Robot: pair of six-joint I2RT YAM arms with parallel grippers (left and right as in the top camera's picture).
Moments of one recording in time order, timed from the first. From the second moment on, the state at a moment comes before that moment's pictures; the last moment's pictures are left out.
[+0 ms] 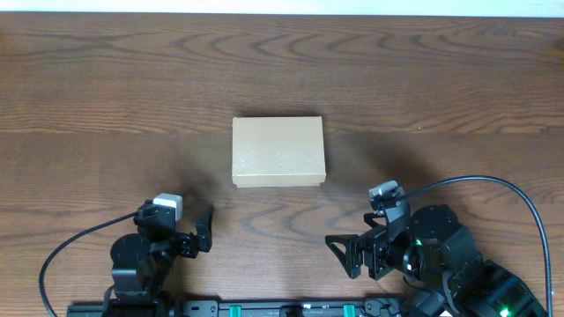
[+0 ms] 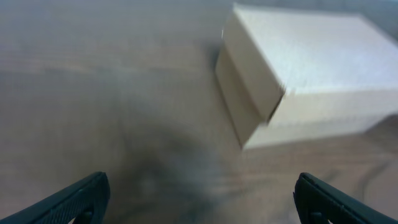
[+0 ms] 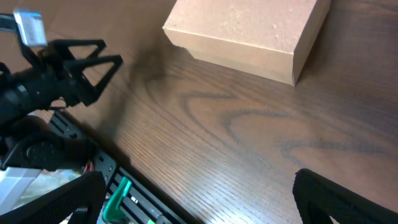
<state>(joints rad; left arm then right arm) -0.04 0.08 0.15 -0.54 0.26 -0.07 0.66 0.60 0.81 -0.93 -0.23 0.45</state>
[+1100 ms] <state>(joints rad) -0.04 0.01 0.15 -0.53 0.25 -0.07 0.66 0.58 0.80 -0.91 -0.14 0.37</state>
